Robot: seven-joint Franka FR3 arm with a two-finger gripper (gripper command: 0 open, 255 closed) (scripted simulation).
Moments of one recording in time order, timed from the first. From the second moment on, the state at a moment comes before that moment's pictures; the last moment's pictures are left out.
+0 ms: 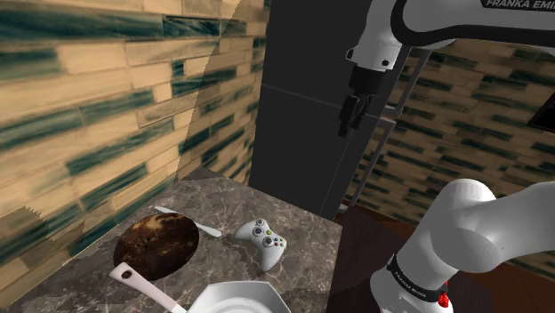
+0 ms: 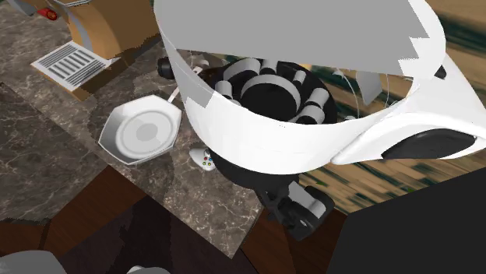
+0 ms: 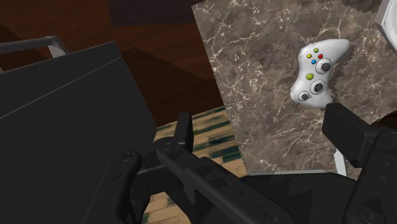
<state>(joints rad) -0.01 -0.77 -0.06 -2.42 0.00 1.61 -0.08</state>
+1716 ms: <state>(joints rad) 0.08 -0.18 0.38 -2.59 0.05 2.30 0.48</state>
